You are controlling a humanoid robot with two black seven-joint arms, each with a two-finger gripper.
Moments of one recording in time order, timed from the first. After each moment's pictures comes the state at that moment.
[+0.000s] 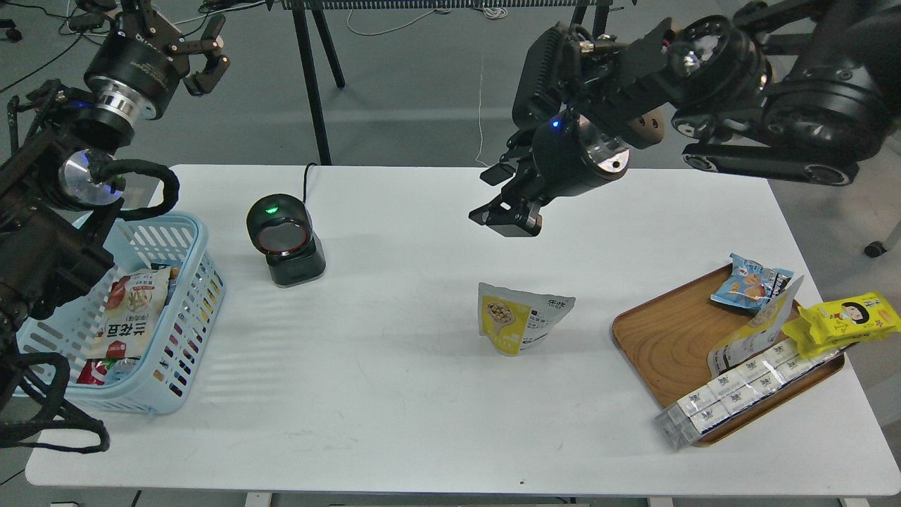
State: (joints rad) left arm -0.96 0.38 -0.79 -0.51 0.06 -0.49 -0.26; right arm 2.01 -0.26 -0.88 1.26 -1.23 0.04 0.49
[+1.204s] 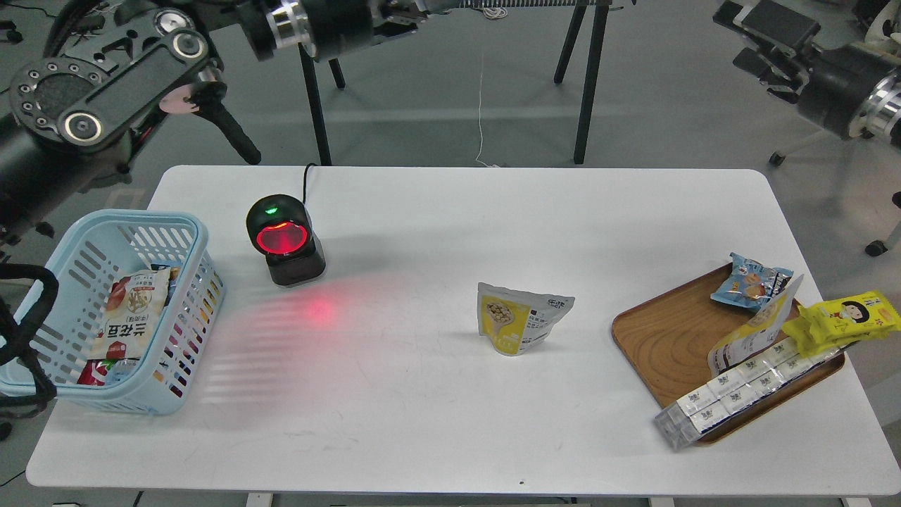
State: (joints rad) left arm -1.27 0.38 -0.51 -1.08 0.96 -0.49 -0.26; right arm 1.29 -0.89 -0.18 1.08 -0.38 0.09 0.49
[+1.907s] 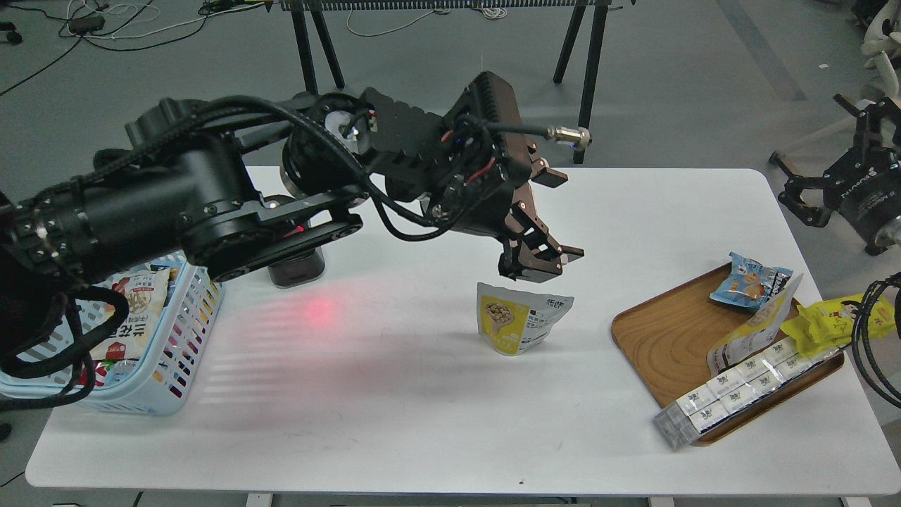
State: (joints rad) left arm -1.29 0.20 -0.29 -1.32 2.17 -0.49 -0.37; right arm 0.81 -0.83 0.09 0.87 0.45 0.49 0.49
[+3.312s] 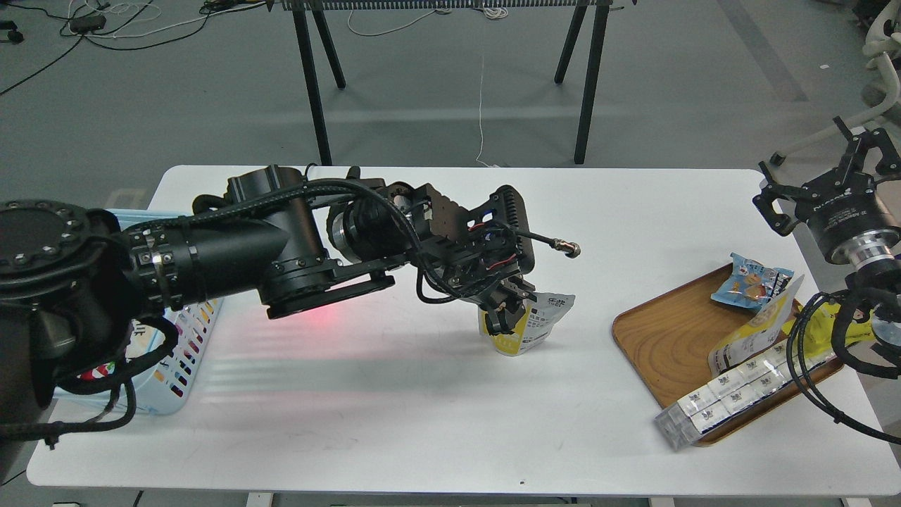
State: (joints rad) left arm -1.26 0.05 -0.04 -1.07 2.18 -0.48 -0.37; right arm 0.67 -0.69 0.32 0.82 0.53 0.49 0.49
